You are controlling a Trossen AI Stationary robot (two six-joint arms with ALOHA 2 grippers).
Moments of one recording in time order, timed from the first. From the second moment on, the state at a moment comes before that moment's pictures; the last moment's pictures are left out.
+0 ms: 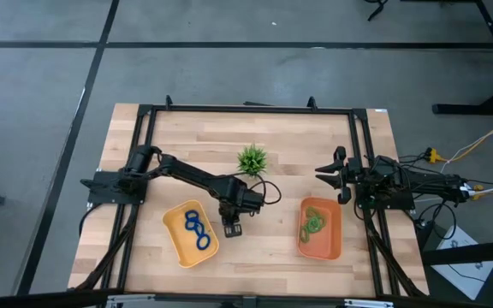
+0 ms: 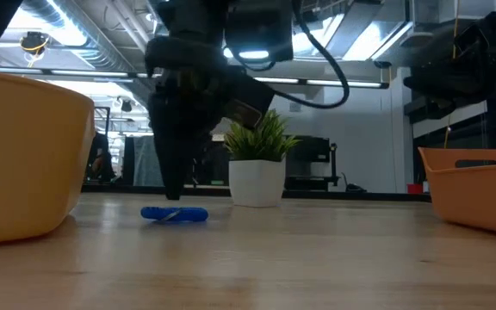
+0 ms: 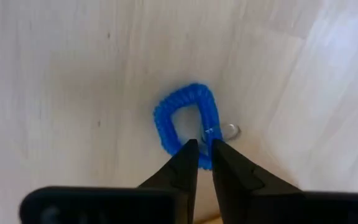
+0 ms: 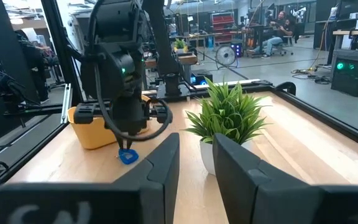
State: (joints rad) left arm -0.17 2.07 1.51 -0.94 0.21 -0.42; right arm -0.06 0.01 0.01 0.02 -0.01 0.10
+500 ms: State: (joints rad) left arm -0.19 2.04 1.51 -1.03 0.04 -0.45; right arm -0.06 0.01 0.01 0.02 -0.01 0.10
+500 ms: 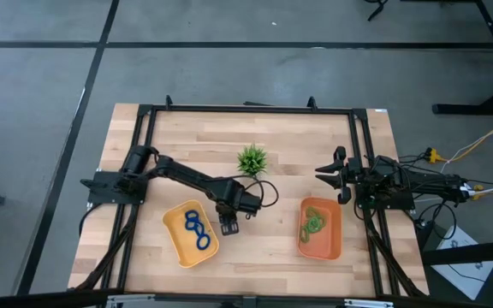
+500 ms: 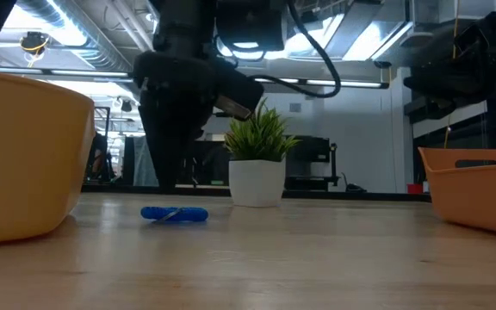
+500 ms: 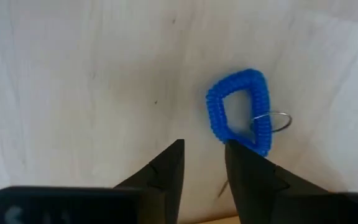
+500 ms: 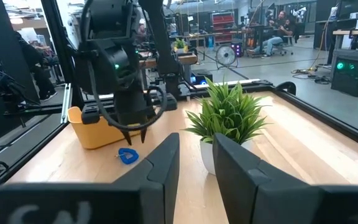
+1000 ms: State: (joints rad) left arm -0.22 2.05 1.51 -0.96 -0.04 -0.49; right arm -0.06 0.01 0.01 0.02 -0.01 0.10
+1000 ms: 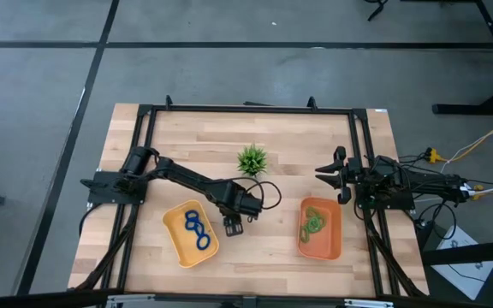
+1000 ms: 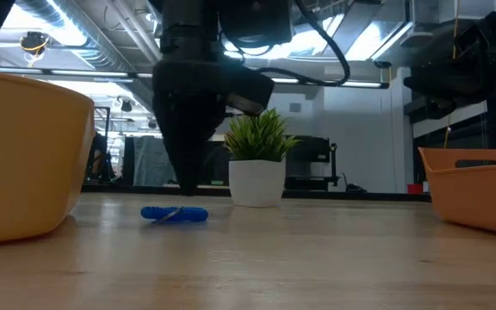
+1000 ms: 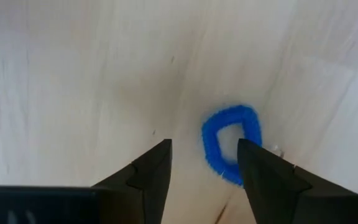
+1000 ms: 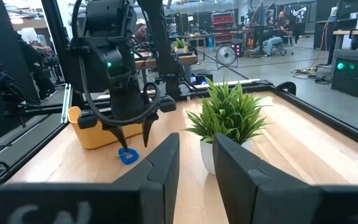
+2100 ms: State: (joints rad) left arm -0.22 2.12 1.51 -0.93 -0.03 -0.43; right arm -0.06 0.01 0.01 0.02 -0.01 0.10
